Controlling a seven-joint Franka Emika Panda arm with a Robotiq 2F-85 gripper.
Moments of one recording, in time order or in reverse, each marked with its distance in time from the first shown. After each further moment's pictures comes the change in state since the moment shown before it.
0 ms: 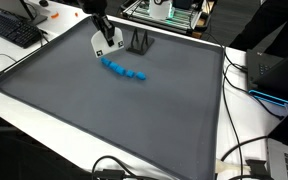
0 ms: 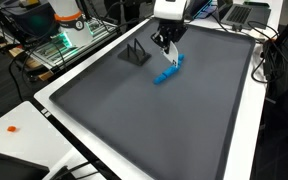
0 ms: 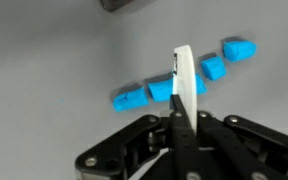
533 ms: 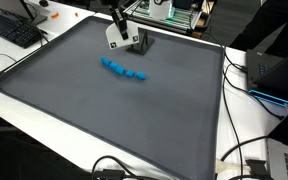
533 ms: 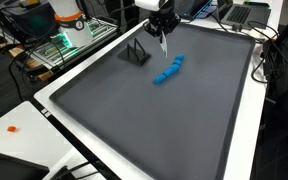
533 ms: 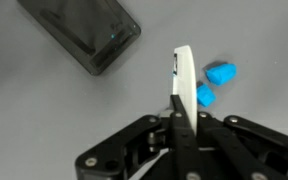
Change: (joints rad) arm 0.024 -0.141 0.011 -0.185 0.115 0.048 0.218
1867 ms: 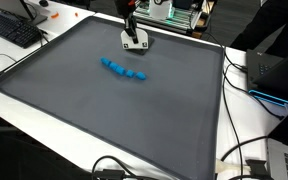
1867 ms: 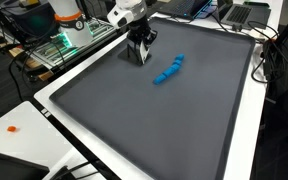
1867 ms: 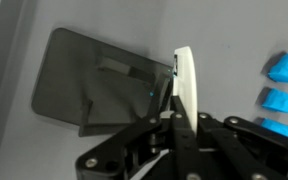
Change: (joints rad) arm 0.006 -0.091 0.015 -0.366 0.281 0.326 0.201
